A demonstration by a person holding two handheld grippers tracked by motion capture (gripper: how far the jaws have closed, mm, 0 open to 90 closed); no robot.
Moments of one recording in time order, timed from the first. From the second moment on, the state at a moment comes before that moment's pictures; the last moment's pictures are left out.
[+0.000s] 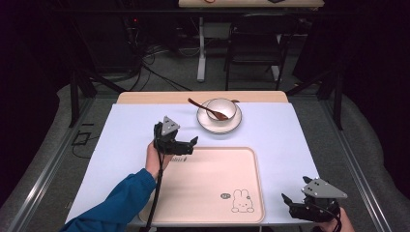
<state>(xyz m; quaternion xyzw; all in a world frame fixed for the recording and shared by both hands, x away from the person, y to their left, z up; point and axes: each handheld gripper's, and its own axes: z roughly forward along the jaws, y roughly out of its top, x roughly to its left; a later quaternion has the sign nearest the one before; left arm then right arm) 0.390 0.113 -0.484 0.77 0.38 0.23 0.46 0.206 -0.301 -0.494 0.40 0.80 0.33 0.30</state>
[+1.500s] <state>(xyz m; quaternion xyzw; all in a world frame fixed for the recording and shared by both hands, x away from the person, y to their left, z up) 0.476 0.091 -0.482 0.71 0.47 0.23 0.47 0.205 -0.302 -0.494 0.40 0.80 0.33 0.30</state>
